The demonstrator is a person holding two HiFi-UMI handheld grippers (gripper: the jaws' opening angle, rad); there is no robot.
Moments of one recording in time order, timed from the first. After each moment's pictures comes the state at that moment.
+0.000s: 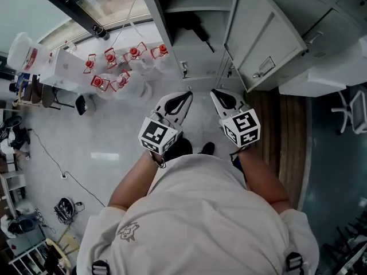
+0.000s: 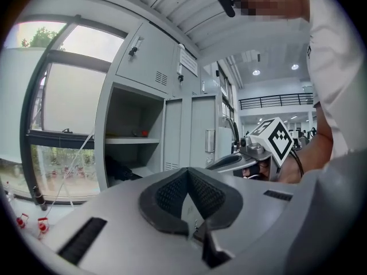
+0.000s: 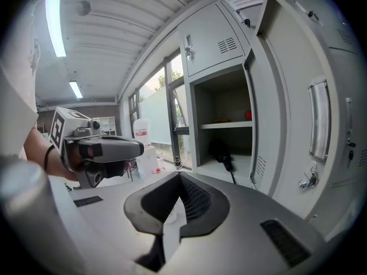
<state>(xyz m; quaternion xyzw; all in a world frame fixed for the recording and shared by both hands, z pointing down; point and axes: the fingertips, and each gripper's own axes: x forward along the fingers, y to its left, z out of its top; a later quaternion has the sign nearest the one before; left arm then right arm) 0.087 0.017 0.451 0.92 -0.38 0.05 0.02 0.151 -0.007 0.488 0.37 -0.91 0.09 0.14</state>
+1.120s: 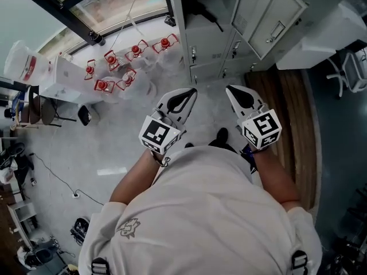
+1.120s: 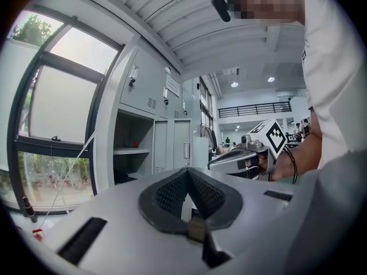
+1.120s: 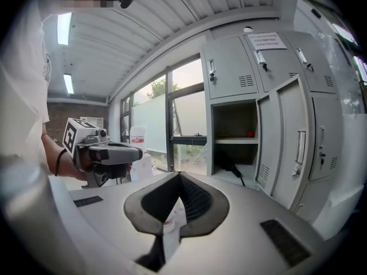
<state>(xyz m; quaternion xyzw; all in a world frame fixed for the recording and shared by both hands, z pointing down) -0.045 0.147 0.413 0.96 -0.28 0.02 -0.01 0.051 0.140 0.433 0.44 -0.89 0.06 0.11</state>
